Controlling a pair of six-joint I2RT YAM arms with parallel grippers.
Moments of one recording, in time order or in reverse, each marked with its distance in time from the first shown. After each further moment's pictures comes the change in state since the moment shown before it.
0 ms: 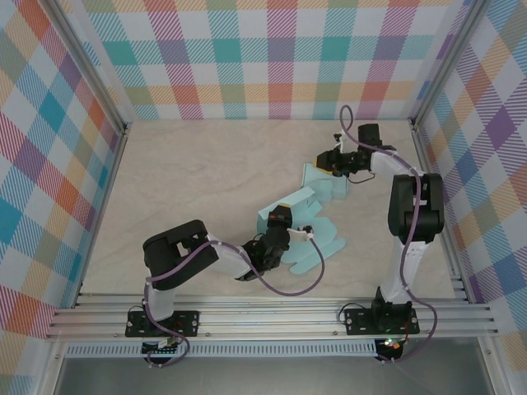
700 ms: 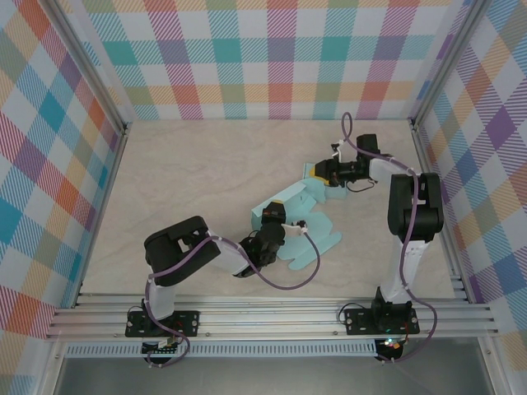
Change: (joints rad) left arm 0.058 0.025 -0.017 0.038 -0.008 -0.001; right arm 0.001 0.006 -0.100 0.043 -0.204 0.026
